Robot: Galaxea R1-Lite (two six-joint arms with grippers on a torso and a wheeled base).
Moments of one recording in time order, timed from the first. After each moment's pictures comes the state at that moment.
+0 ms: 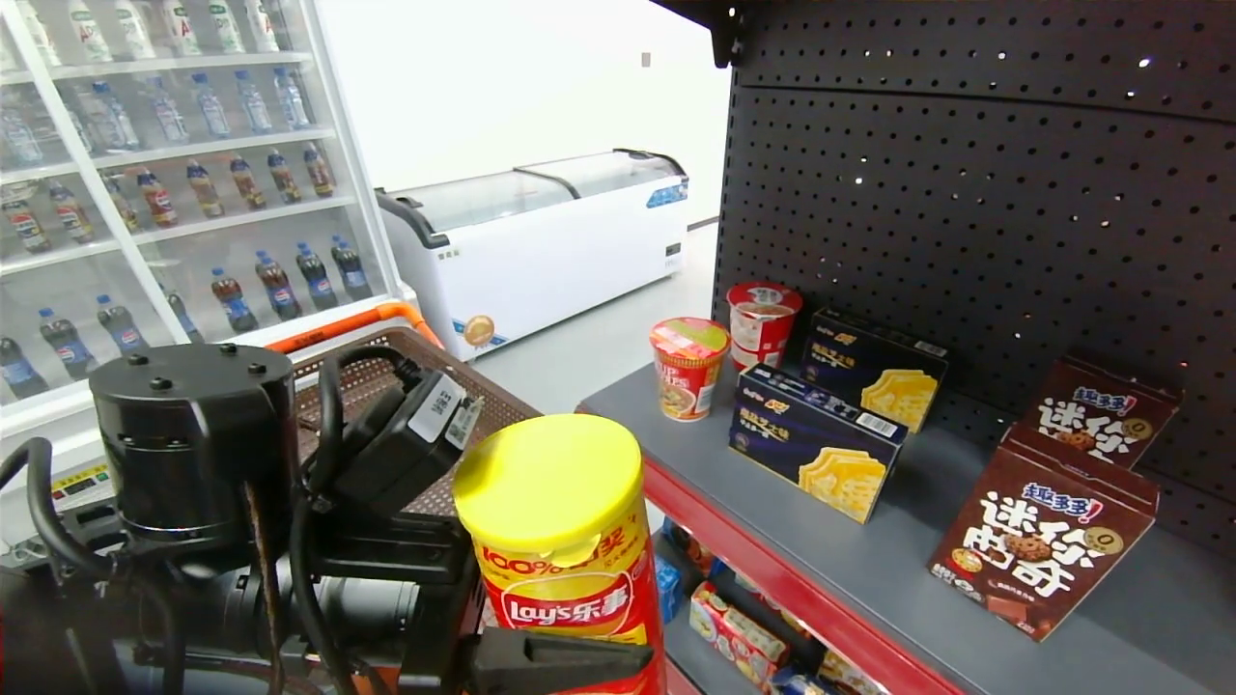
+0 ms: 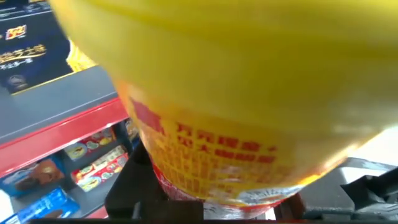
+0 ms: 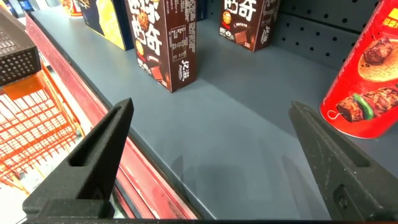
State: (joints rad) left arm -0.59 1.52 -0.59 -0.65 -0.91 0.09; right arm 0.00 0.00 0.00 0.00 0.02 0.00
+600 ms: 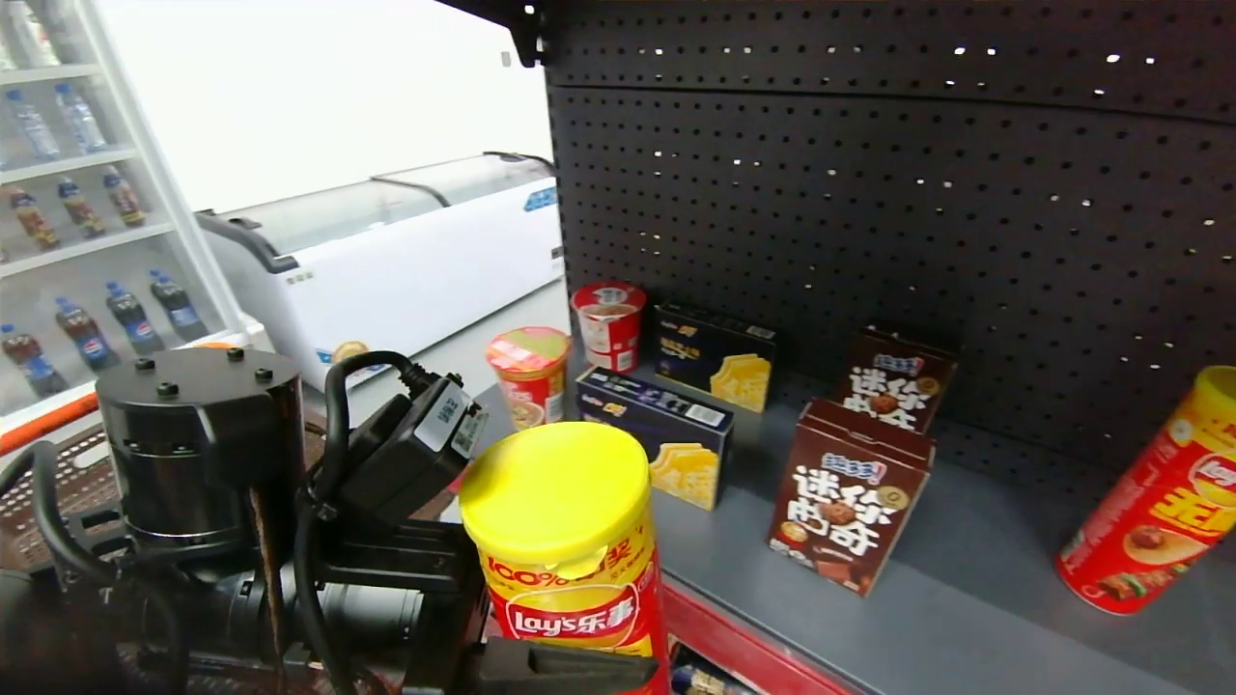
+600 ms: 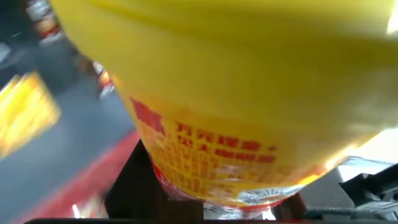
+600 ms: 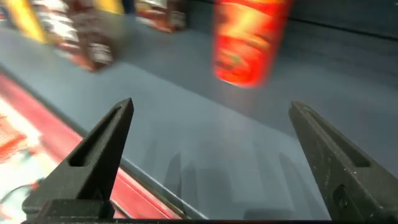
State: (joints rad) left arm -0.60 1.52 -0.59 -0.65 -0.91 0.09; right arm 0.00 0.00 0.00 0.00 0.02 0.00
